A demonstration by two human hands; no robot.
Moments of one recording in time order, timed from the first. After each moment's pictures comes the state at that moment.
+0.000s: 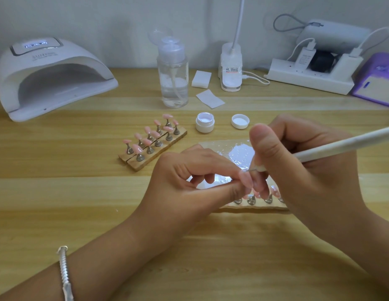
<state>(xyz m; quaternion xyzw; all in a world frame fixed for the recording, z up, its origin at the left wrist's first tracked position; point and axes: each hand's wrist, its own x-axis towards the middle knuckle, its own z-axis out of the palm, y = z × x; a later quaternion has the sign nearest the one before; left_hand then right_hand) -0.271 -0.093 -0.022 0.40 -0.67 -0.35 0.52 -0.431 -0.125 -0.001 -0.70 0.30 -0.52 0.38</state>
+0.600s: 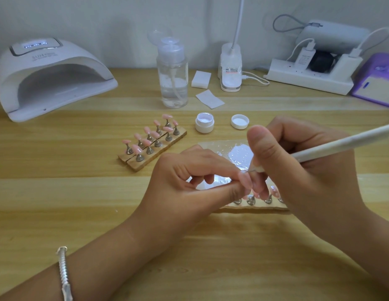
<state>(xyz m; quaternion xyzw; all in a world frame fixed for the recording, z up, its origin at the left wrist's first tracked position) -0.271 -0.093 -0.022 0.40 -0.68 -0.35 0.51 -0.432 -0.125 0.000 -0.70 0.29 -0.51 0.40</state>
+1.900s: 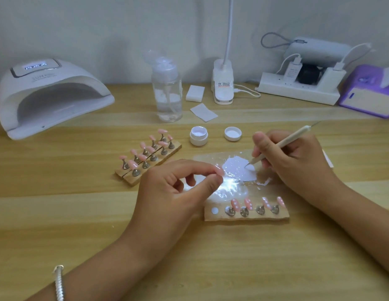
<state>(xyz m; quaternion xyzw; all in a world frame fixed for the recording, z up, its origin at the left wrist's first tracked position) -0.266 -0.097 -0.032 0.53 -0.59 -0.30 0.53 -0.470 -0.191 -0.032 -0.73 0.43 -0.45 0.28</state>
